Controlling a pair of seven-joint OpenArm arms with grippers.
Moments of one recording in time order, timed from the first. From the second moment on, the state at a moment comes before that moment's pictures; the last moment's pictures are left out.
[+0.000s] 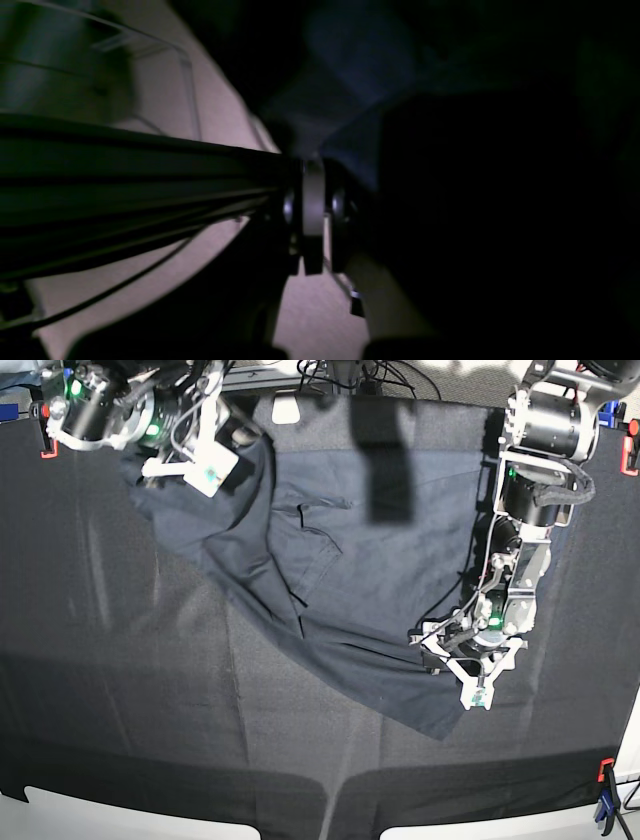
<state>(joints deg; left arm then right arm) -23.9 -5.9 9.8 47.9 -11.5 -6.1 24.1 -32.0 26.2 0.7 128.6 43.1 39.0 -68.3</state>
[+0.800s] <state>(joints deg) -23.9 -5.9 9.8 47.9 -11.5 -6.1 24.0 -33.3 26.9 -18.4 128.6 25.7 39.1 -62.7</state>
